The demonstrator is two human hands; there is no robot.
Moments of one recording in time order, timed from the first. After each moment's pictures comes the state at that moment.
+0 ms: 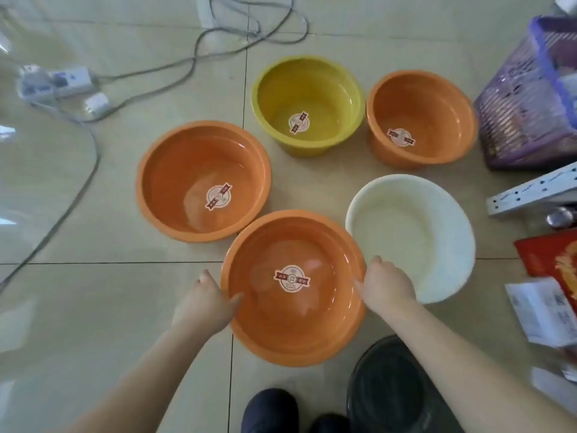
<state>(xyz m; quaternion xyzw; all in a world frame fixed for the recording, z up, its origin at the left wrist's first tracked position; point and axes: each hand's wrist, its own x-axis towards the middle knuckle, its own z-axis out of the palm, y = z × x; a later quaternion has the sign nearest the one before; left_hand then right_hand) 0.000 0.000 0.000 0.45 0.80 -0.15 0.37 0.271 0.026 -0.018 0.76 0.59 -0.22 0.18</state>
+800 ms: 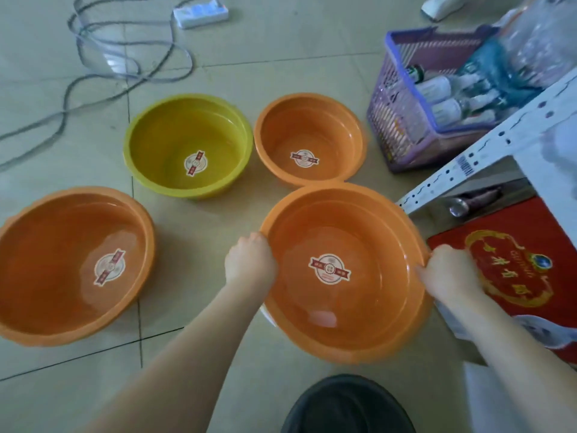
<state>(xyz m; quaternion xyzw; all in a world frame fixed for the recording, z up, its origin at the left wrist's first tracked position) 0.253 0.146 0.019 0.66 0.69 -0.08 0.28 0.508 0.070 0.044 0.90 0.38 -0.18 0.09</state>
